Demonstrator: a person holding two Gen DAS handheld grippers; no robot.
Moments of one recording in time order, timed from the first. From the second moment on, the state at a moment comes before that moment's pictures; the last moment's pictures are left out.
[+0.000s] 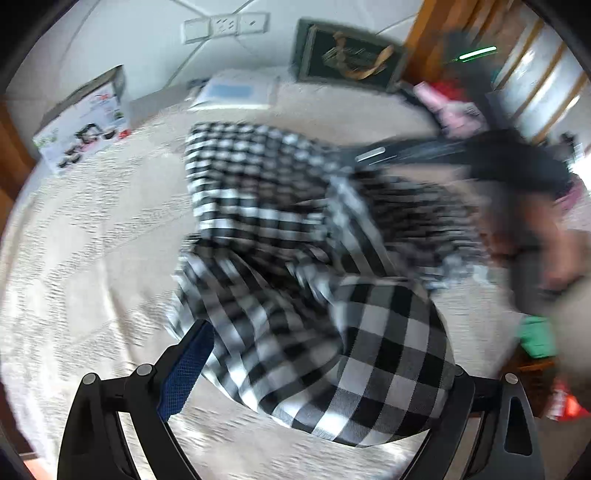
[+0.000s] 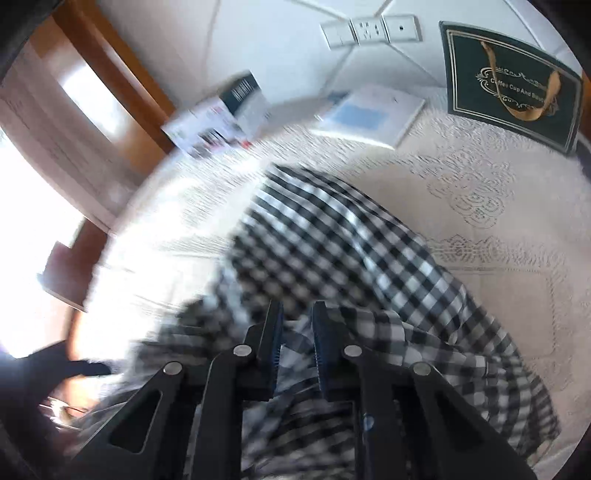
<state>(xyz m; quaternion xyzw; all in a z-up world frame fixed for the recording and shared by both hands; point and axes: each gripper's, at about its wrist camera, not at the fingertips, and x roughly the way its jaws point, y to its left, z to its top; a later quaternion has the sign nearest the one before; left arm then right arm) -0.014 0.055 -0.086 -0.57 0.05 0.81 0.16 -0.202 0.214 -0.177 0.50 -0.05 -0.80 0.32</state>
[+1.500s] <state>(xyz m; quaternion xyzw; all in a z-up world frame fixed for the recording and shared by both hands) -0.112 -0.005 -0.034 -0.47 -0.08 0.87 0.12 -0.108 0.317 -0.192 0.54 -0.06 -0.81 0.21</state>
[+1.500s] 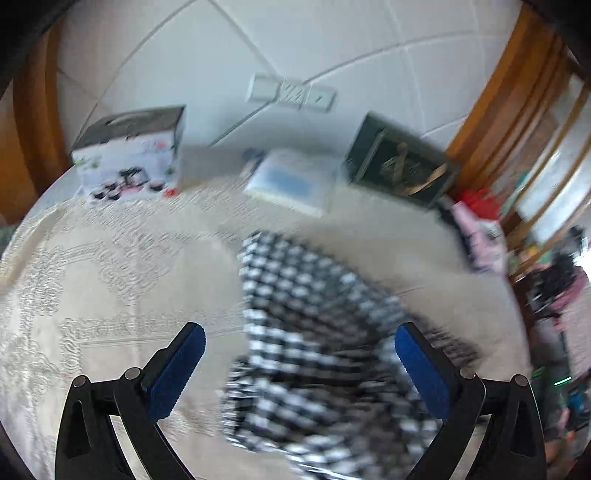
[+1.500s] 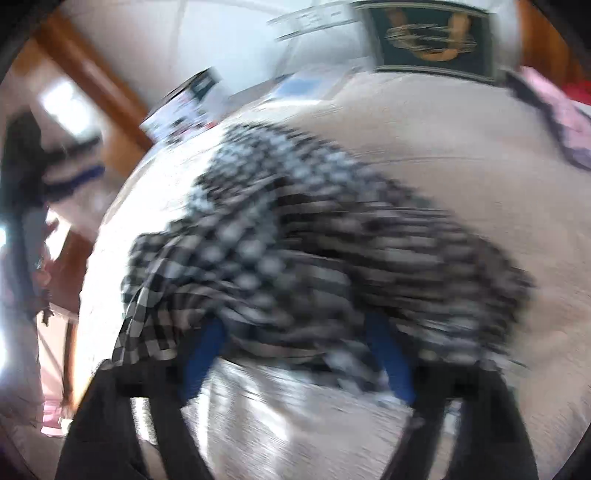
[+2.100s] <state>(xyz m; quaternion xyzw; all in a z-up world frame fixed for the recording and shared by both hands) -0.259 0.032 -0.164 -0.57 -0.01 0.81 0.15 -0.182 0.433 -0.240 0.59 -0.17 -0.79 0.01</state>
